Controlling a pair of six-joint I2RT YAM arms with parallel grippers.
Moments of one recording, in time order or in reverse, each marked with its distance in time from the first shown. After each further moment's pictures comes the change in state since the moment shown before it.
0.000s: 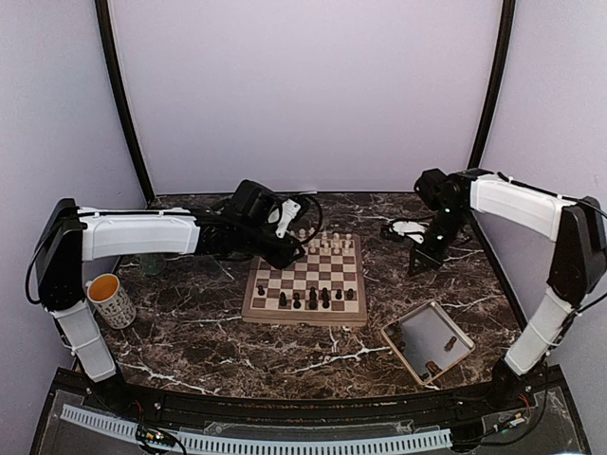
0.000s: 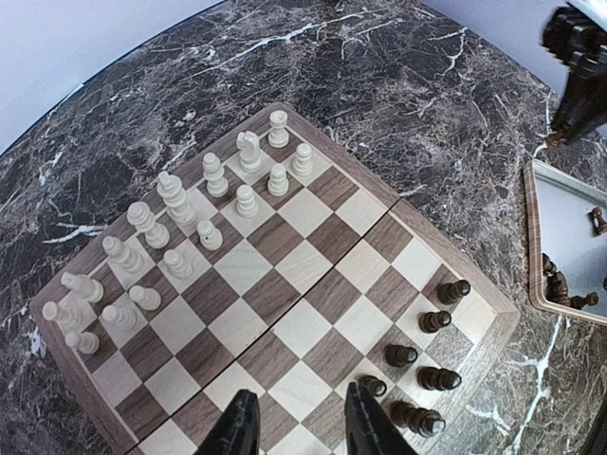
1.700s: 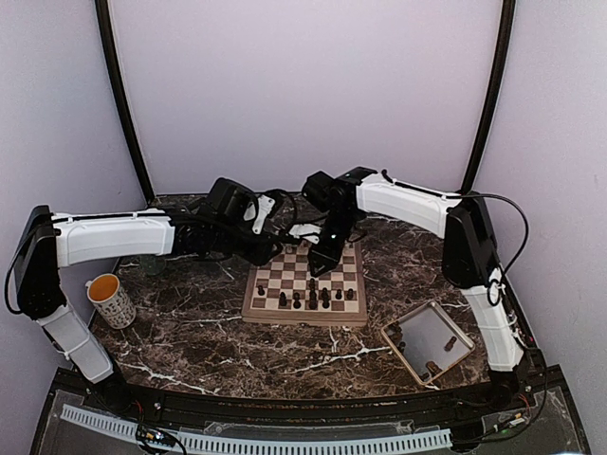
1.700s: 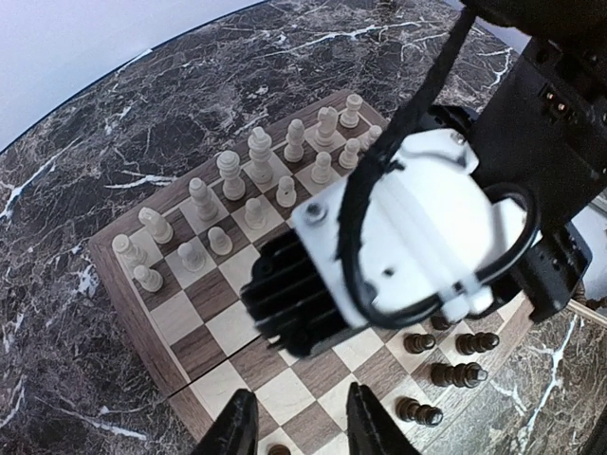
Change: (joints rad) left arm 0.052 -0.161 -0.144 -0.015 -0.058 -0.059; right arm 0.386 0.743 0.883 -0.053 -0.019 0.166
